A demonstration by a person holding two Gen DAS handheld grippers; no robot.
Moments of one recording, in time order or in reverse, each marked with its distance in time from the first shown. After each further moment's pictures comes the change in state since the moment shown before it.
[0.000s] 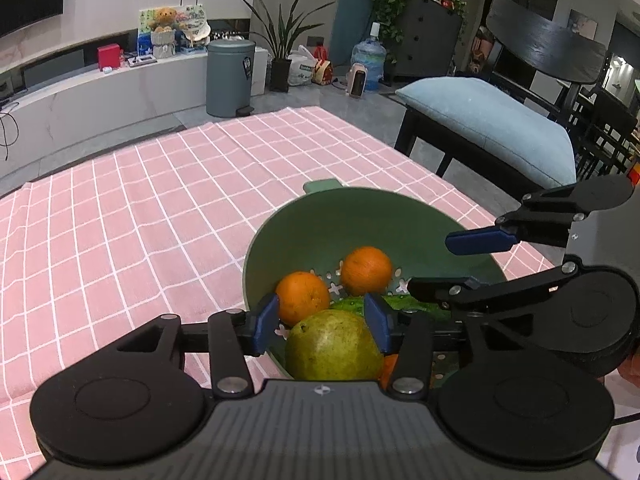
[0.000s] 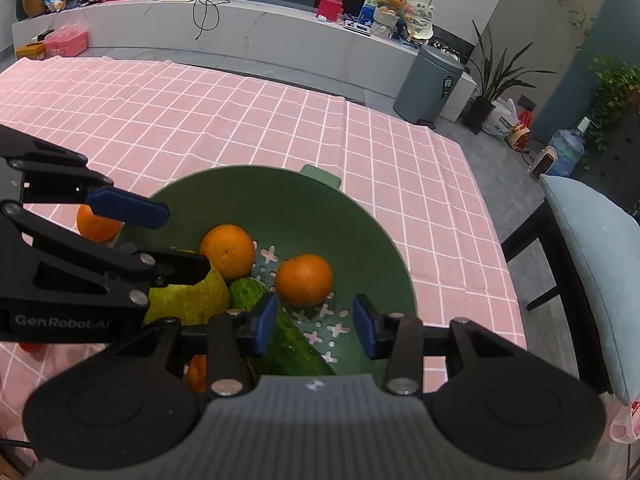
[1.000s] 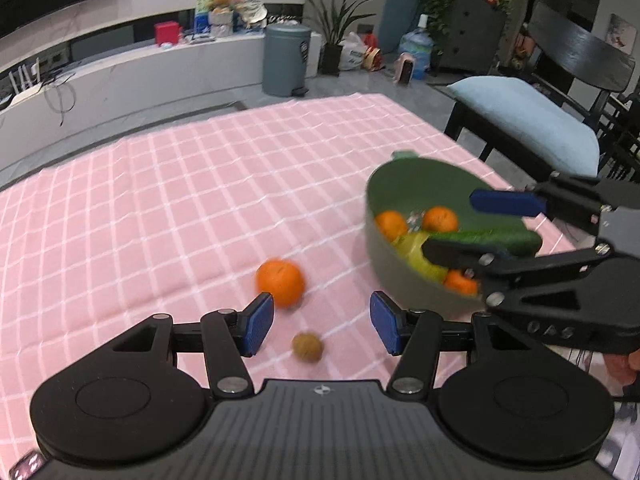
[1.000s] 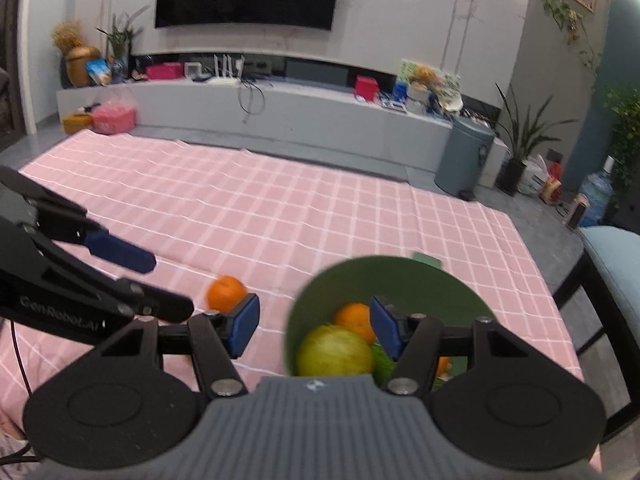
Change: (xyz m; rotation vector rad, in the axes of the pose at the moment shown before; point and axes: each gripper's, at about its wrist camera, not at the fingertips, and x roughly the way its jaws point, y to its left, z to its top) left arm -0.100 0.057 -0.039 -0.079 0.074 0.115; right arm -0.062 0.078 0.003 0.036 -0.269 0.140
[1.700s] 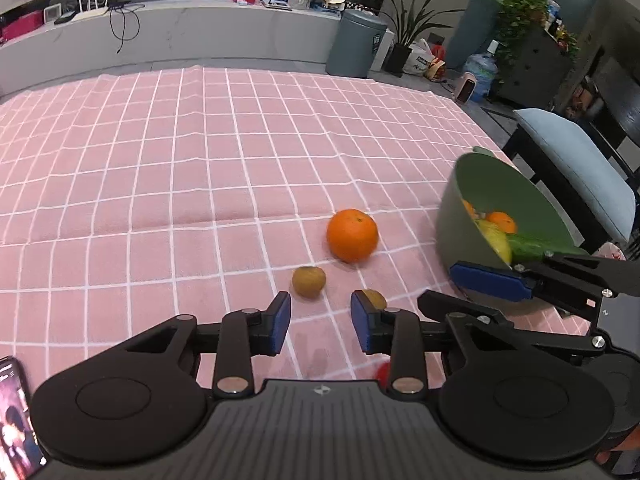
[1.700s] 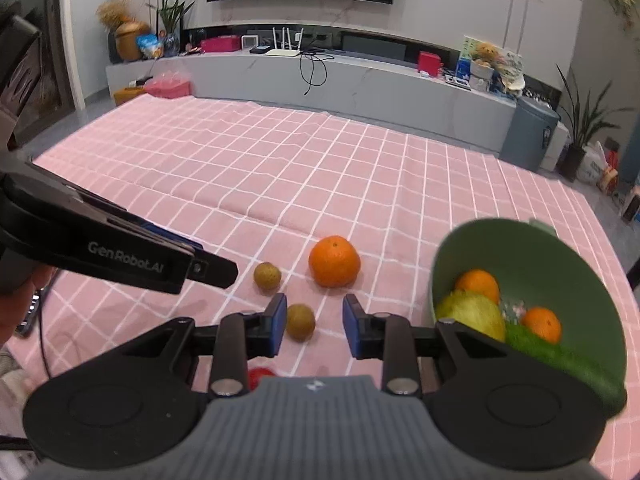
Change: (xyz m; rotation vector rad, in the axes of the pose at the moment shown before) left arm 0.015 0.055 -0.037 -0.260 0.018 0.039; right arm 0.040 0.061 -0.024 -0.048 0.086 0.159
